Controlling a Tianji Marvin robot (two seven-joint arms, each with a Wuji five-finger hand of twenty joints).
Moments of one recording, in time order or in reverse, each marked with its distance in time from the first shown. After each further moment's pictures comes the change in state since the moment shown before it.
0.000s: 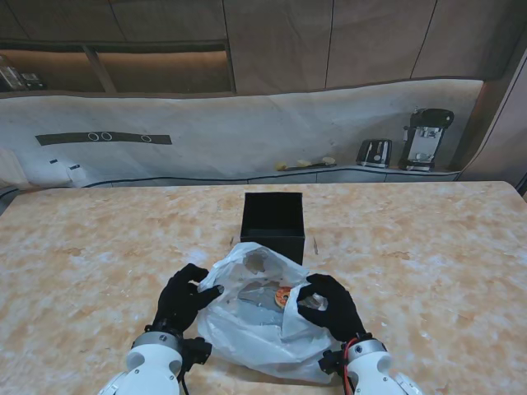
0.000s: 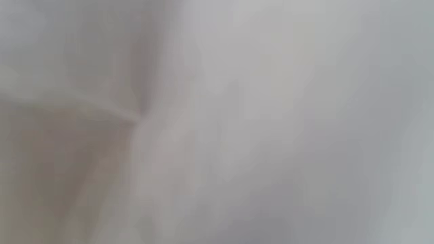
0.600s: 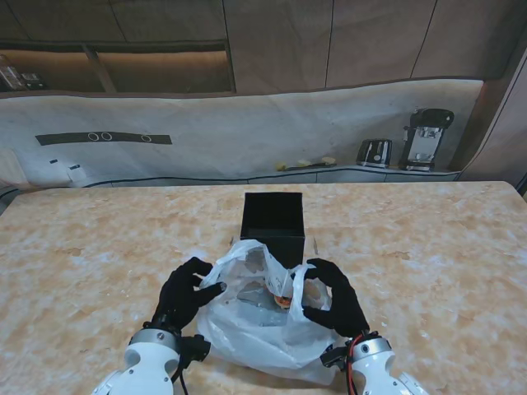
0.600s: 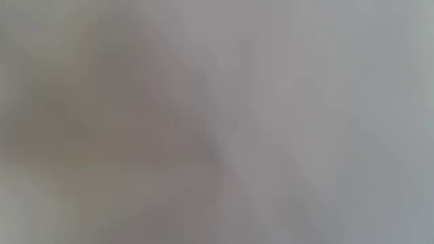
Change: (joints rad) left arm 0.001 0.019 -0.016 -0.011 0.026 -0.079 -0.053; right arm -0.008 -0.003 0.026 -0.003 0.007 -0.192 -0.018; left_hand 0.012 -0.044 0.068 0.000 0.029 -0.032 0.000 0.037 0.000 0.000 -0.001 -0.010 0.000 0.000 0.000 -0.002 -0.002 -0.001 0.000 0.000; right_hand -0.156 -0.258 0.203 -0.025 -0.207 -0.056 -0.048 0.037 -0.090 -0.015 -0.002 -0.004 0.000 -0.014 -0.015 -0.016 0.003 -0.030 -0.002 0.023
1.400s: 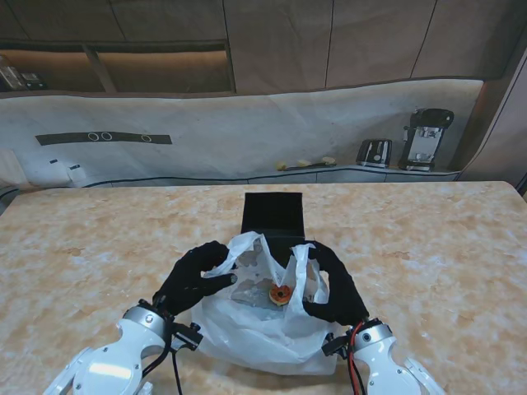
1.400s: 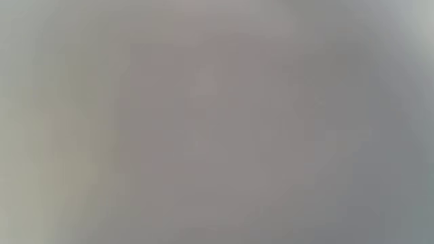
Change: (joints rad) left arm -0.054 0.073 -0.092 -0.018 -0.112 -0.214 -0.350; right arm 0.042 0.018 0.015 -0.015 -0.040 -0.067 0.066; left_hand -0.103 -0.103 0.354 -0.053 0.077 -0.057 -0.075 0.226 0.000 -0.007 -0.124 -0.041 -0.031 -0.016 -0.107 -0.022 -0.007 -0.006 -0.133 0.000; right_hand -0.012 -0.076 0.038 -0.009 -0.332 -0.035 -0.033 -0.015 -0.081 -0.004 -0.110 -0.070 -0.036 -0.011 -0.029 -0.013 0.000 -0.002 -0.013 -0.038
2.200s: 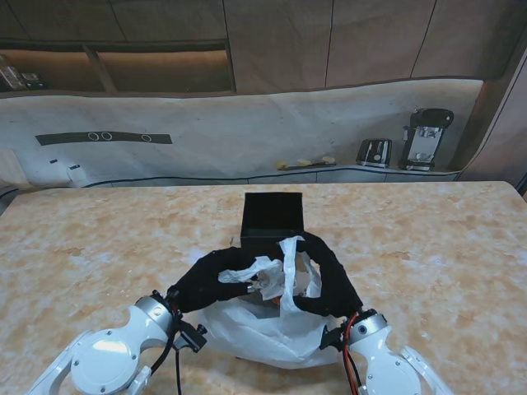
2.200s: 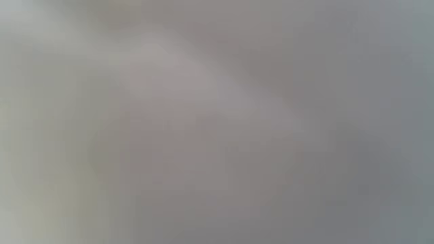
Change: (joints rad) left arm -0.080 0.053 0.035 0.018 -0.055 -0.017 -0.184; right arm 0.036 0.012 -0.023 -0.035 -0.004 -0.055 0.037; left_hand -0.026 -0.020 0.077 -0.033 0.074 -0.043 -0.083 0.010 0.026 -0.005 -0.054 -0.013 0.006 -0.010 -0.032 -0.001 0.001 0.000 -0.062 0.000; right_hand 0.027 0.015 -0.024 0.000 0.043 -0.010 0.015 0.000 0.000 -0.004 0.062 -0.001 0.008 0.000 0.000 0.000 0.000 0.000 0.000 0.000
